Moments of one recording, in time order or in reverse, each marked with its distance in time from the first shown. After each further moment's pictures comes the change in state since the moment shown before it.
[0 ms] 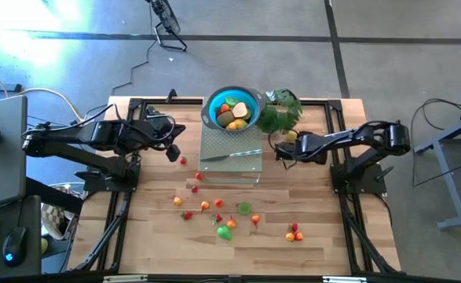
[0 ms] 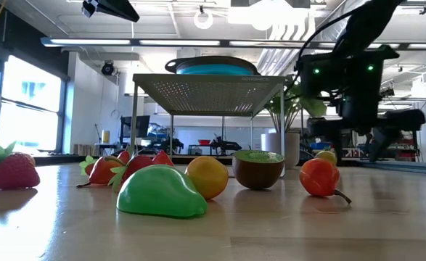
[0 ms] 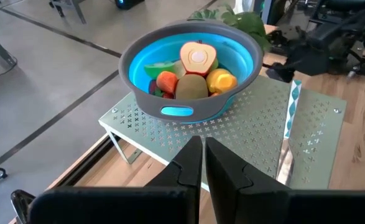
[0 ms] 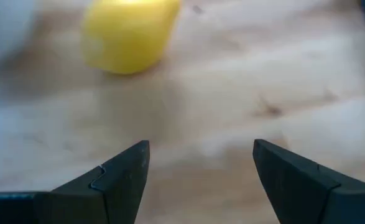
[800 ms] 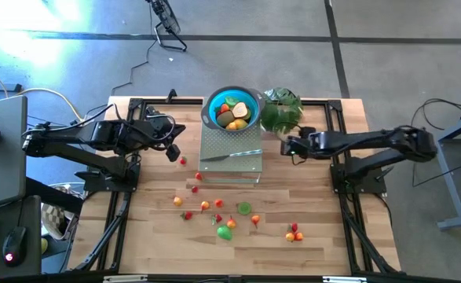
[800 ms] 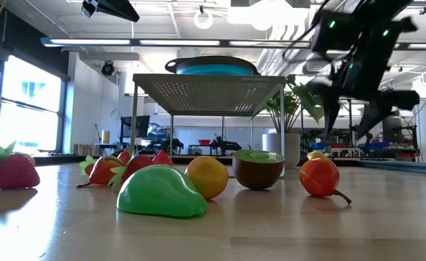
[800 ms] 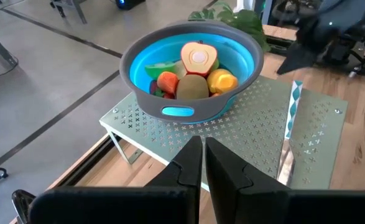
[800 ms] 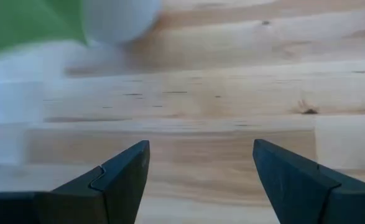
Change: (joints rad) left arm 0.000 0.000 0.000 0.000 -0.003 -0.001; right arm 0.032 -0.313 0.000 -0.004 -0.078 -0.217
